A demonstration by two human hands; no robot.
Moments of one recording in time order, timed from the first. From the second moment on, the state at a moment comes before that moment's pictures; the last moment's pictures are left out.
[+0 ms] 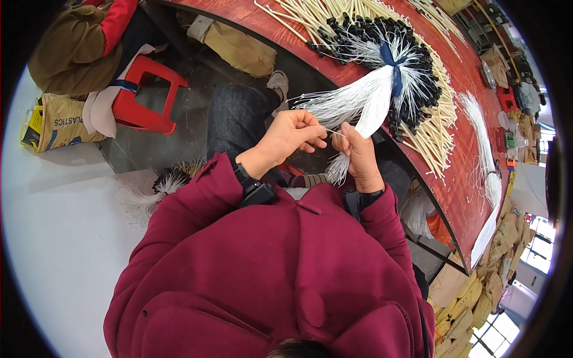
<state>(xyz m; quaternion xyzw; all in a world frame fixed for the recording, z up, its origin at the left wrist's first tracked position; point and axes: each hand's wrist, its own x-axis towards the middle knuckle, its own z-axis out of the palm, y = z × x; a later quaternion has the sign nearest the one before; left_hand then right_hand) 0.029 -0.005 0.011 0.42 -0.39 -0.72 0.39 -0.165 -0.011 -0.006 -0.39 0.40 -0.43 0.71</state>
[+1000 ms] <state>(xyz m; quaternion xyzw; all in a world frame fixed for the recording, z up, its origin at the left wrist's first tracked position) 0.036 -0.009 0.005 0.45 -0.41 -0.70 0.37 -0.169 -0.013 -0.002 -0.40 0.41 -0.42 0.71</state>
